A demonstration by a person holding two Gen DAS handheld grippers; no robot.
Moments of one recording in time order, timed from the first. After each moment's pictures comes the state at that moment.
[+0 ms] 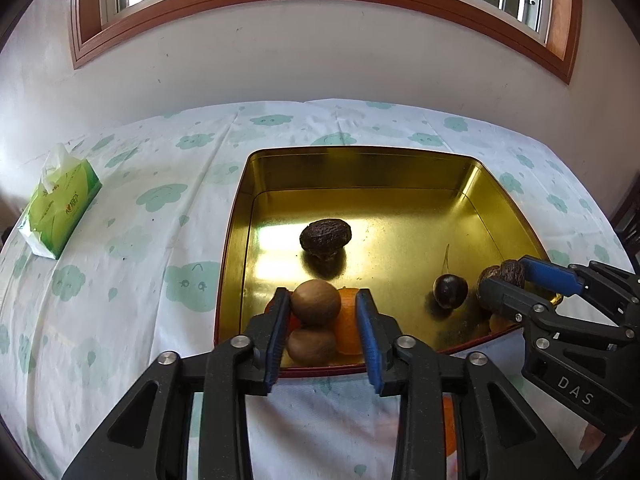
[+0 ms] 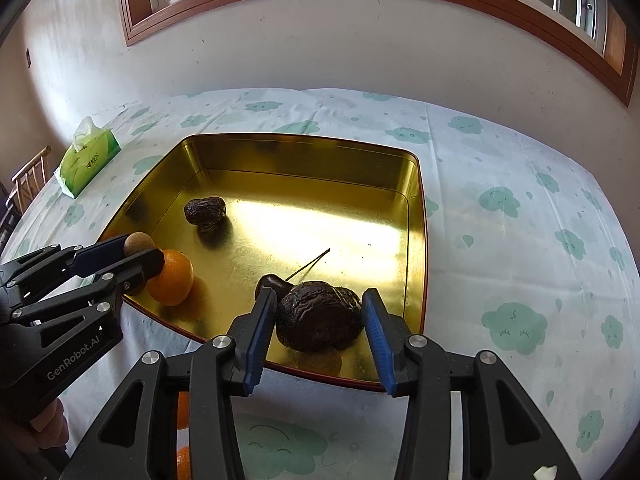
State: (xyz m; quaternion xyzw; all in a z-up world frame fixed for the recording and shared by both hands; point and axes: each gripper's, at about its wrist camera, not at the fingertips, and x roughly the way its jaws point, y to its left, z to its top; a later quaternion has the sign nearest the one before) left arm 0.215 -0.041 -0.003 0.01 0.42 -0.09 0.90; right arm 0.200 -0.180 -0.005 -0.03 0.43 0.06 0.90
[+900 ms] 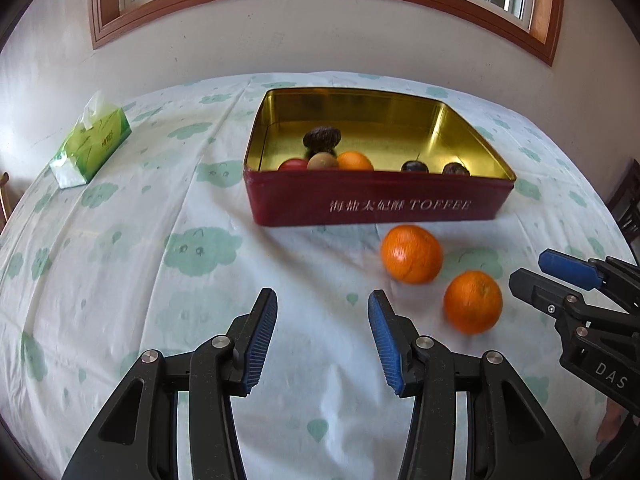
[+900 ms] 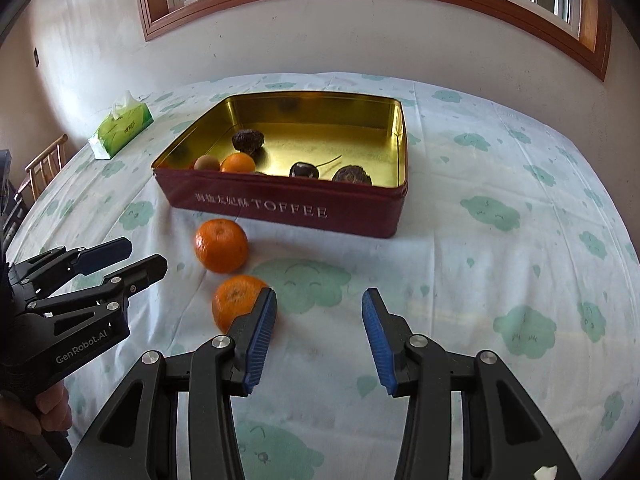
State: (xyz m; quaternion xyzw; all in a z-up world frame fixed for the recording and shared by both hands) left arm 0.102 -0.024 -0.023 0.01 0.43 -0.09 0.90; right arm 0.083 -0.183 -0.014 -0.02 0.44 0.07 0.90
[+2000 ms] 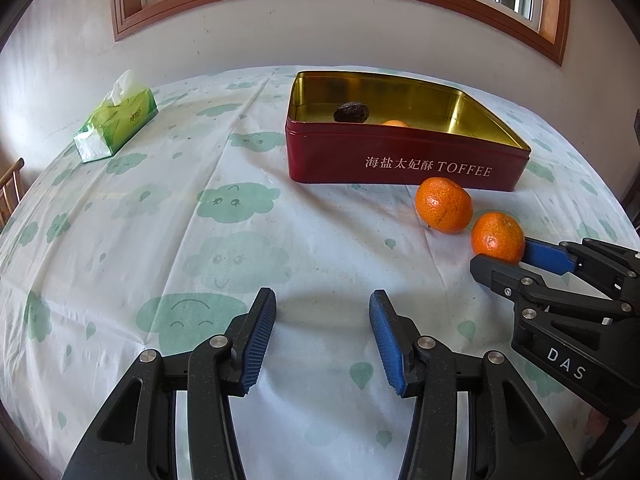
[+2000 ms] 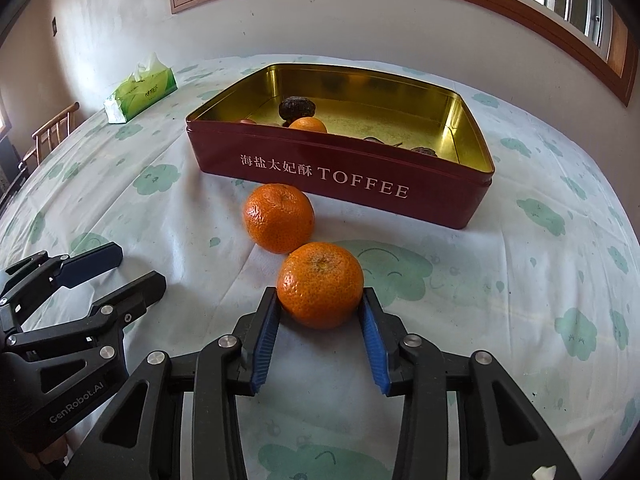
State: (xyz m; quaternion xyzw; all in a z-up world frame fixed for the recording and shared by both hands) left arm 0.075 -0.002 -0.043 0.01 0.42 -0.07 0.91; right arm 0.087 -0.133 -0.042 -0.06 0.43 0.09 0.89
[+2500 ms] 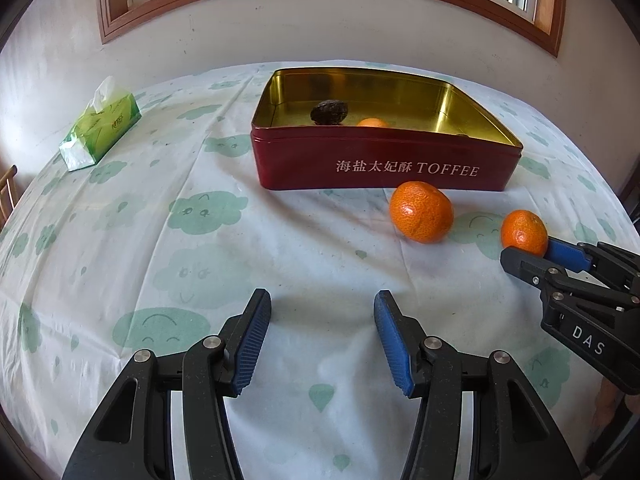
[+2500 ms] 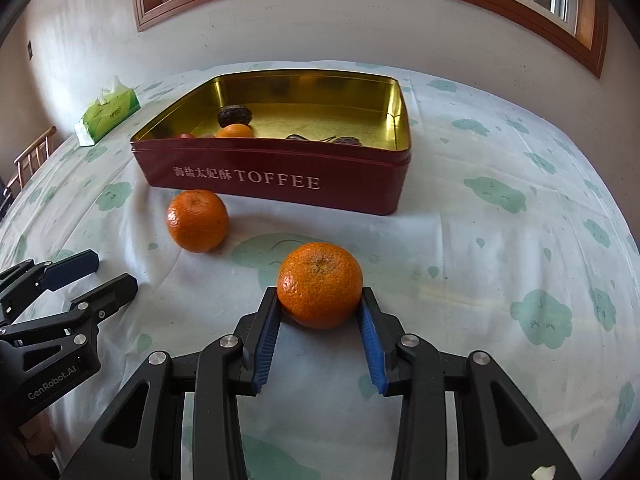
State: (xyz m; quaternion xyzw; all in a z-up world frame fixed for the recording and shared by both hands) left arm 0.088 -0.024 -0.041 0.02 0.43 -0.08 0.90; right arm 0.090 -0.185 -0.041 -0.03 0.43 0.04 0.90
